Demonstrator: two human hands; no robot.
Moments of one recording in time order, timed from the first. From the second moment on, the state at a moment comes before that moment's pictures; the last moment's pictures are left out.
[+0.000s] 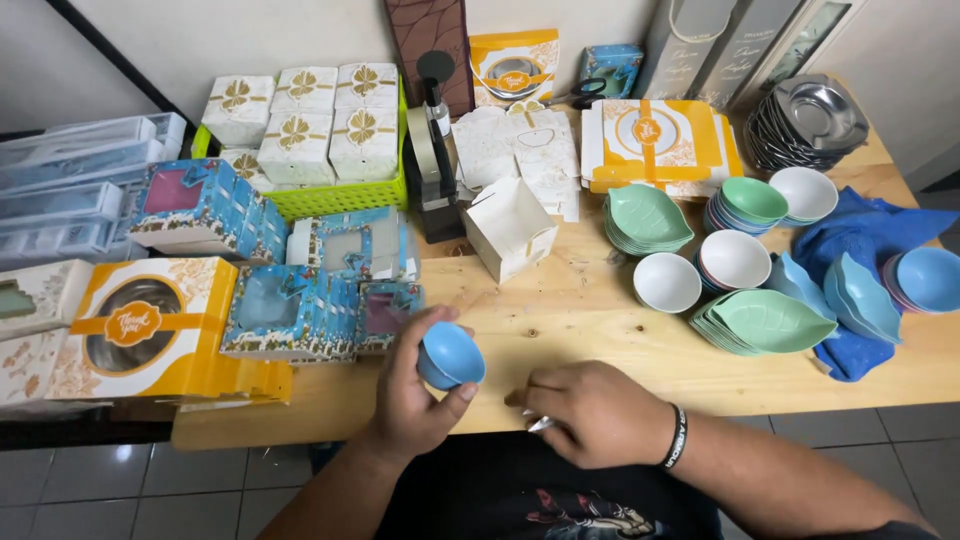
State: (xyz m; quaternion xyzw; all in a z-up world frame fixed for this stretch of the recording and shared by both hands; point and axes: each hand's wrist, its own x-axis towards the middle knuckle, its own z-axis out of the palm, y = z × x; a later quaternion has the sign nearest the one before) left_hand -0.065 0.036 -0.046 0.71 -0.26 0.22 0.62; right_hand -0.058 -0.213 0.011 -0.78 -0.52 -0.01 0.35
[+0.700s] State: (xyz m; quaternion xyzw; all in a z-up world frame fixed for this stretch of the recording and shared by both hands) left_hand -0.089 0.050 -0.077 0.67 -0.22 0.12 0.70; right_hand -0.021 -0.178 -0.060 -0.95 -0.25 -0.10 0.16
